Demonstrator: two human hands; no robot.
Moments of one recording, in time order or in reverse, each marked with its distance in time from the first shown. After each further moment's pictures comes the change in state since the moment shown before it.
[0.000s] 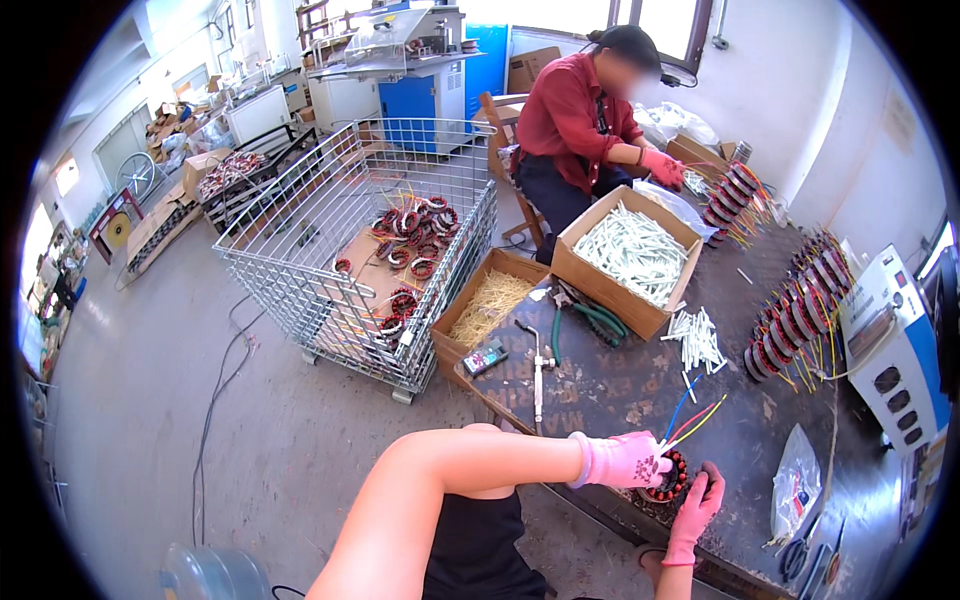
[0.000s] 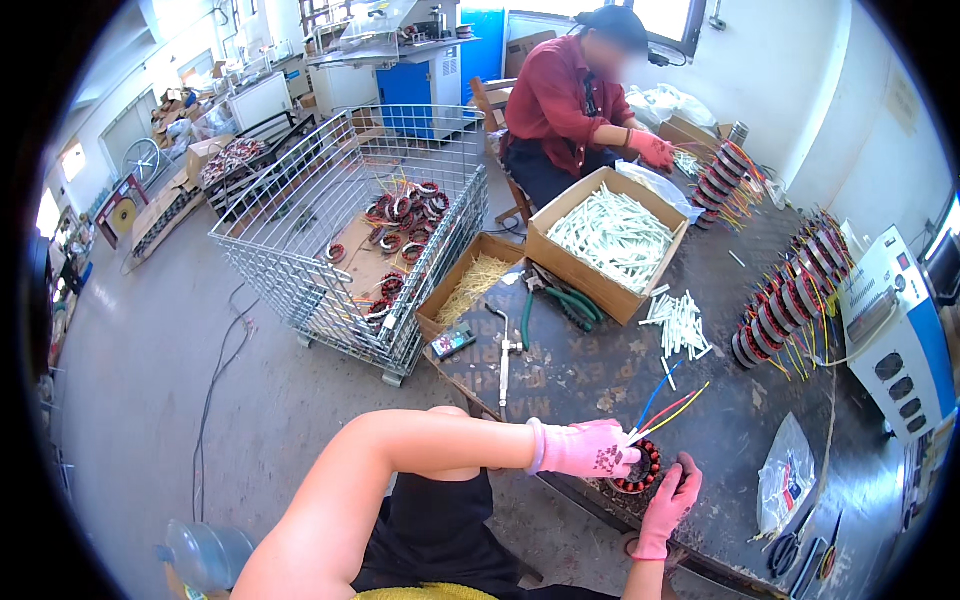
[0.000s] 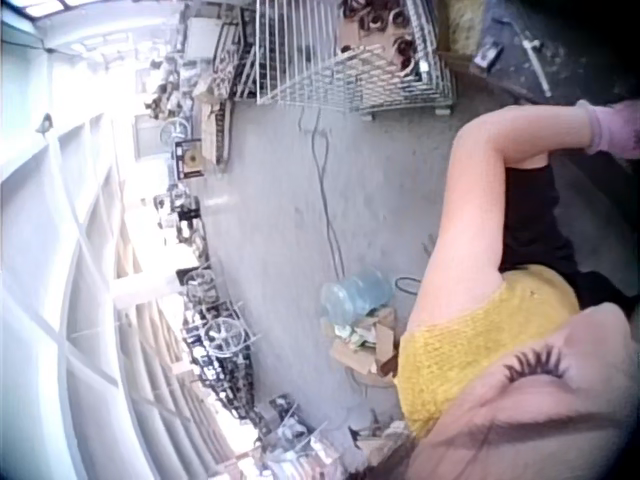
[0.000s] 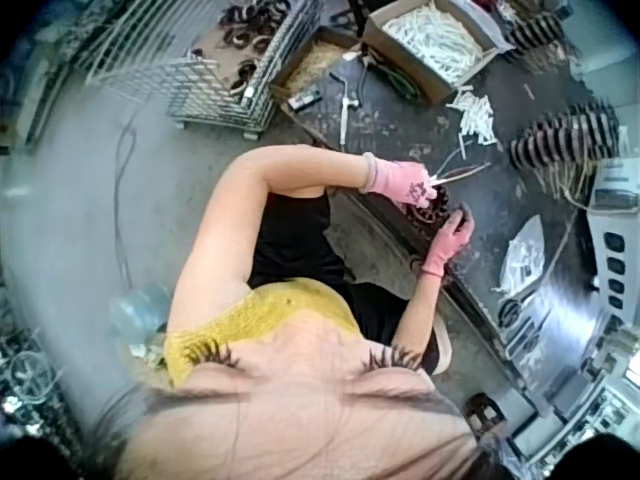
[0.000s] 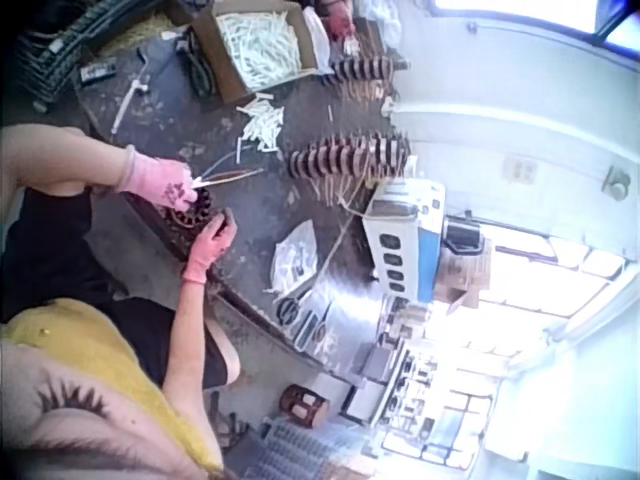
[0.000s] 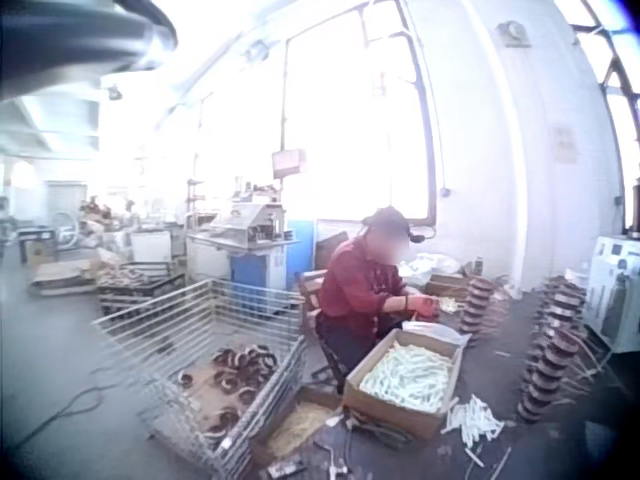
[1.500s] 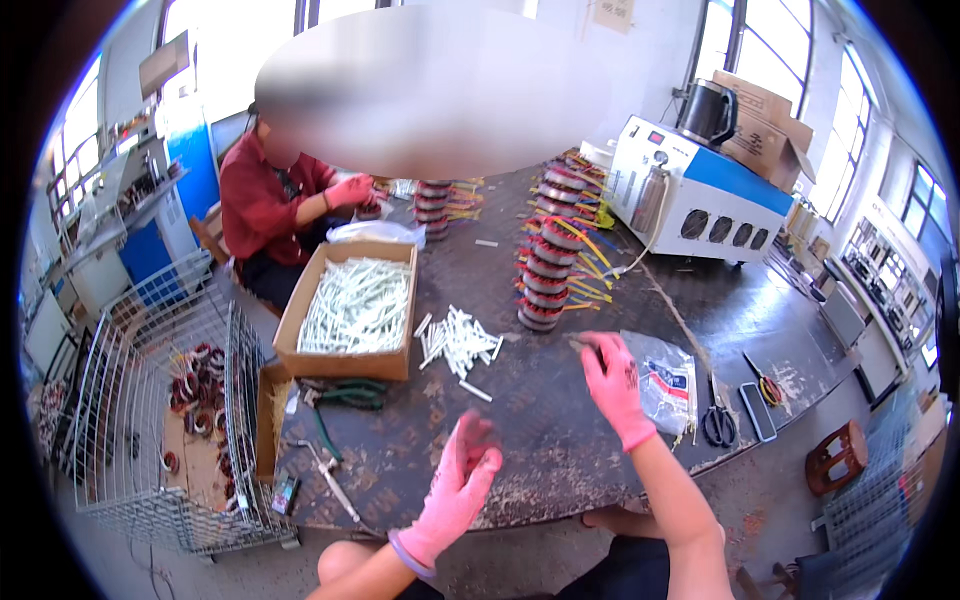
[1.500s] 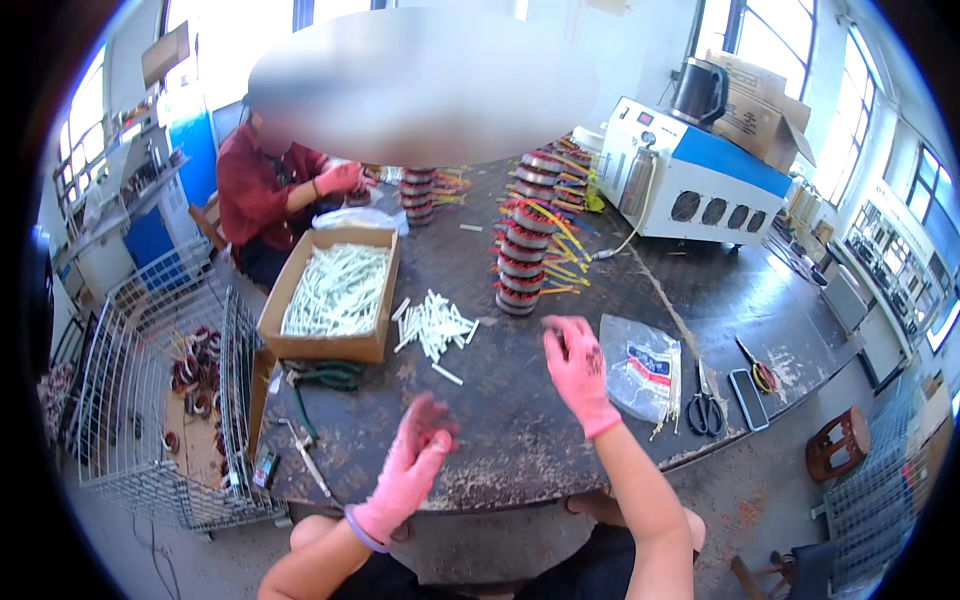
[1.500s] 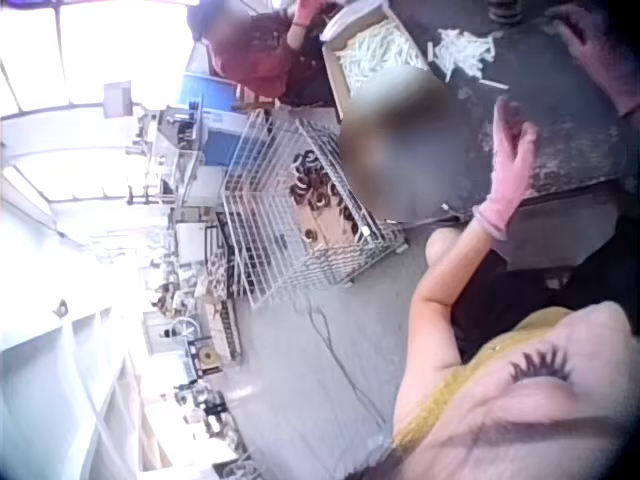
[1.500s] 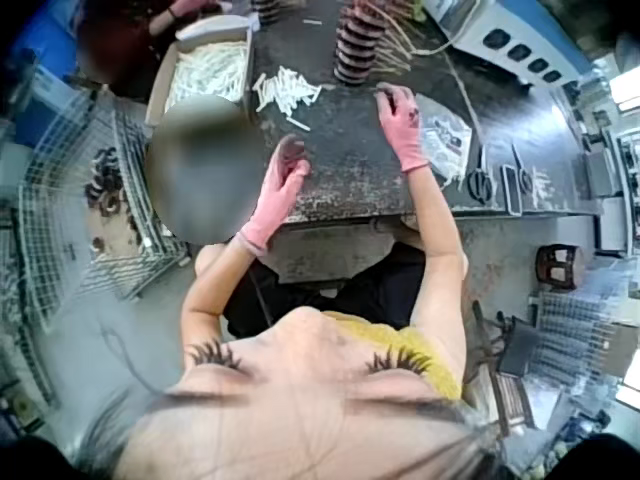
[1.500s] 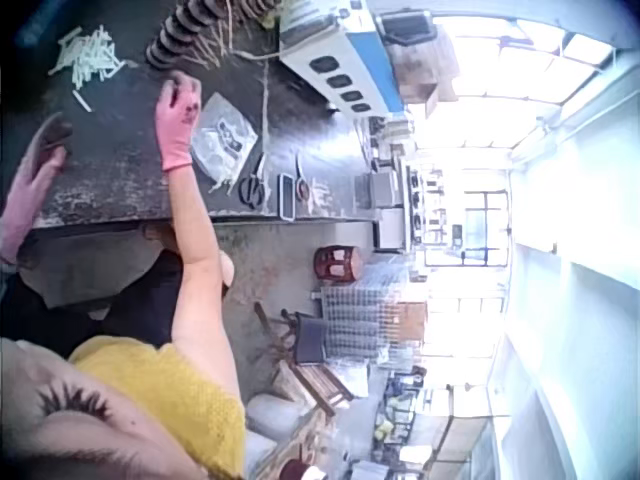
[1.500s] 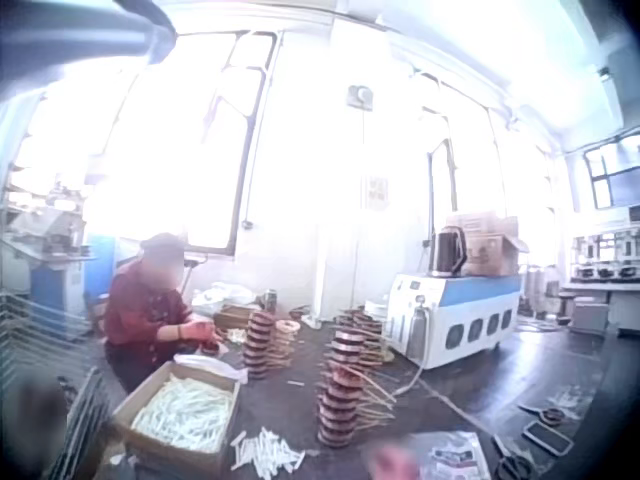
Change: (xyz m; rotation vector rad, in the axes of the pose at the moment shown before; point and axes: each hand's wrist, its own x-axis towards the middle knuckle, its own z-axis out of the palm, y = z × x) left_hand 0.031 0.021 -0.034 -1.575 0.750 -0.635; right_hand 0.156 -0.066 -0.065 -0.367 0.130 -0.343
